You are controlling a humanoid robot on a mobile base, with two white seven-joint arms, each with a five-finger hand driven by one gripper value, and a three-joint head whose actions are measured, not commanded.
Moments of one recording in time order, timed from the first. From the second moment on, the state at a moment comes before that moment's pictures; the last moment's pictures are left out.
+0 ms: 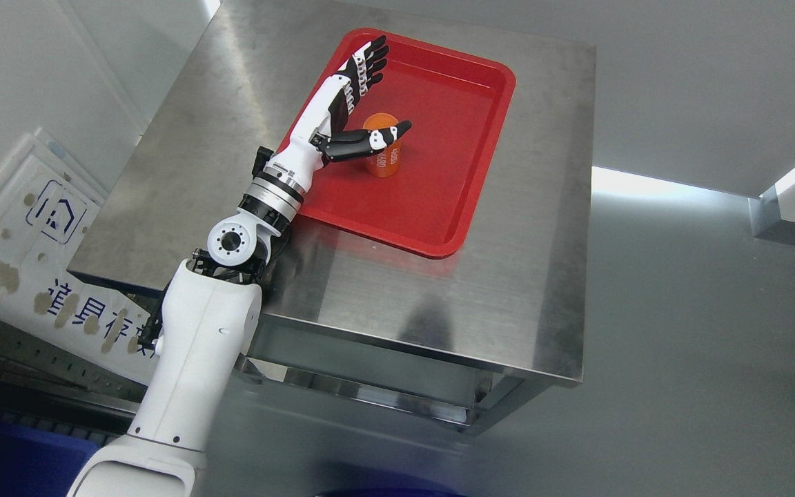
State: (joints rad) left arm -0.52 0.00 -0.19 -1.26 0.08 -0.24 -0.31; right arm 0.00 0.00 0.00 0.00 0.00 0.04 0.03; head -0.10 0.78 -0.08
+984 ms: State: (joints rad) left arm -0.37 0.00 0.07 -1.53 0.07 -0.20 0.04; right arm 0.00 0.00 0.00 0.00 0.00 0.04 0.03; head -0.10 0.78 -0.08
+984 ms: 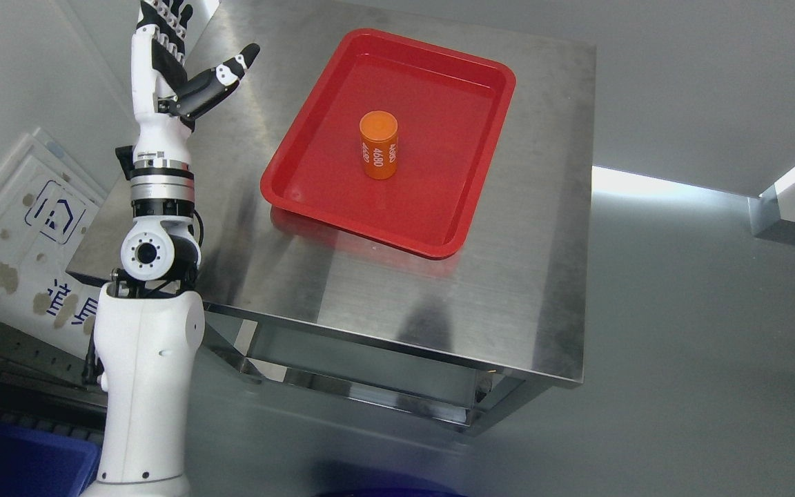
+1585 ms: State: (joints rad) left arm -0.17 0.00 0.06 -1.61 0.07 -0.20 0.05; right arm 0.00 0.00 0.00 0.00 0.00 0.04 0.03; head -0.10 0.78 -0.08
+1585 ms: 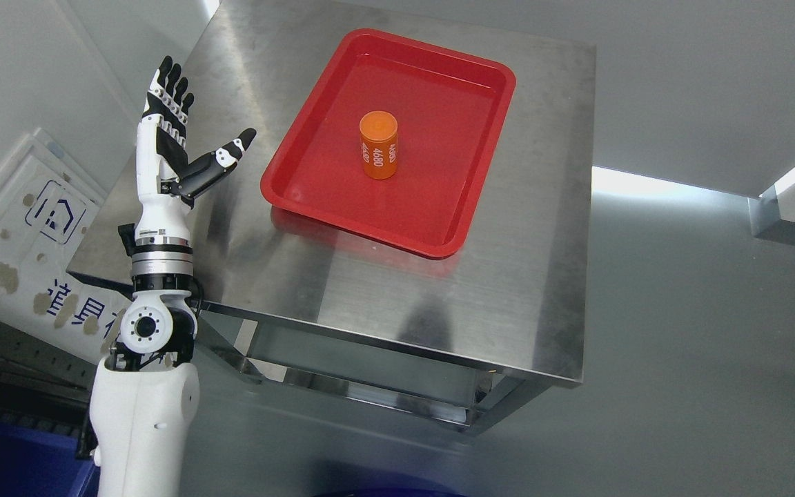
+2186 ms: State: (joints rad) left arm -0.15 0.02 0.05 -1.64 0.01 -0.10 0.04; right arm 0.00 0.00 0.00 0.00 0.00 0.04 0.03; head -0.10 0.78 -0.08
